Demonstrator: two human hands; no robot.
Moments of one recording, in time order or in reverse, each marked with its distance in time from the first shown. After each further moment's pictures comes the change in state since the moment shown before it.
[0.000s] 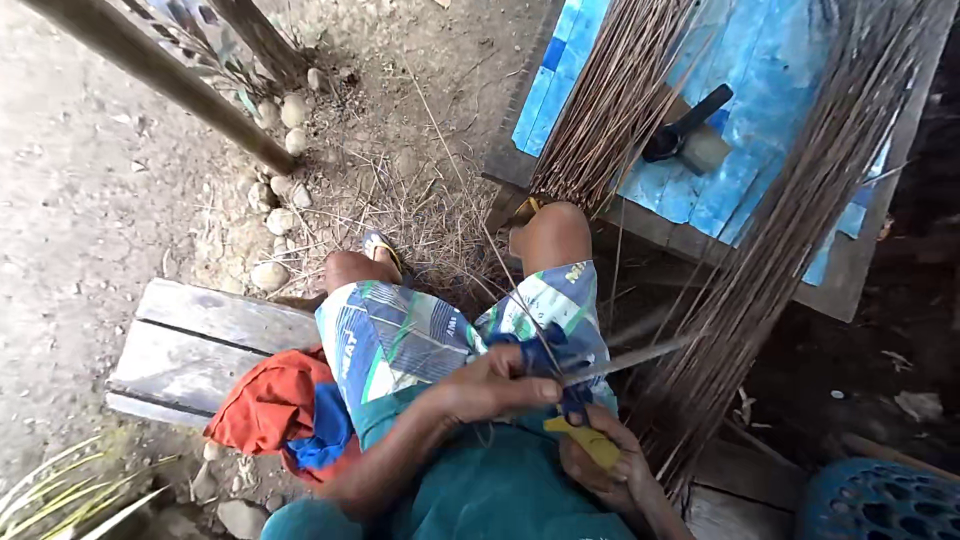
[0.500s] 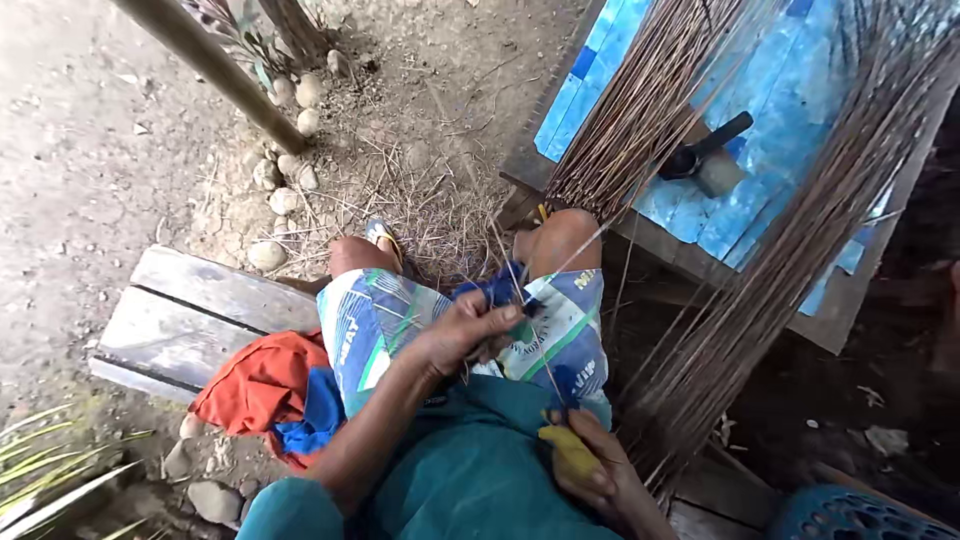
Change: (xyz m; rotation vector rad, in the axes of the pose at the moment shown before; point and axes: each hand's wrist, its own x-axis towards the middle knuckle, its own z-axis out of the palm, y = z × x) left_hand 0.004 0.020 -0.039 -0.142 0.243 0.024; right_hand 0.000 0.002 0.000 -0.086 0.085 0.055
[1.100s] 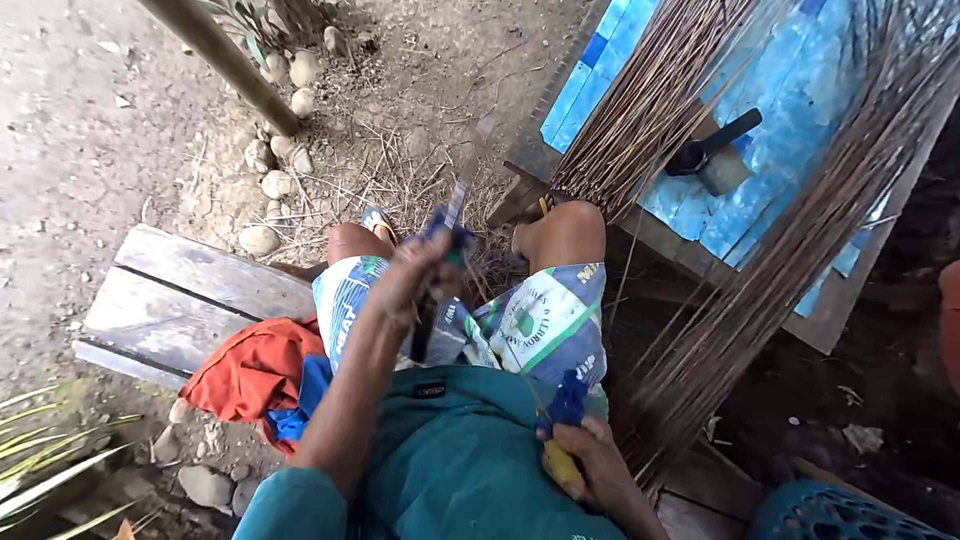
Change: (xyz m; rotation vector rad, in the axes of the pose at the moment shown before) left_hand -0.005 0.031 -0.045 -0.057 0.174 0.199; right_hand -0.005 0.001 0.017 -0.425 0.210 -0.057
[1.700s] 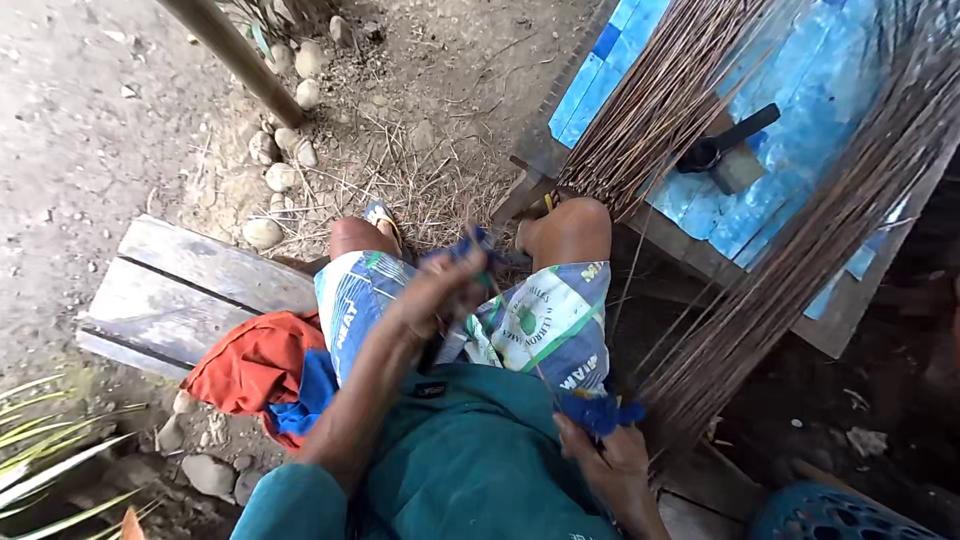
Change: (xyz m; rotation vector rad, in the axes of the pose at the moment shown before) left_hand -0.005 -0.014 0.018 0.070 0.019 -0.098; right_hand 0.005 0.011 -0.014 -0.963 0.274 -0.732
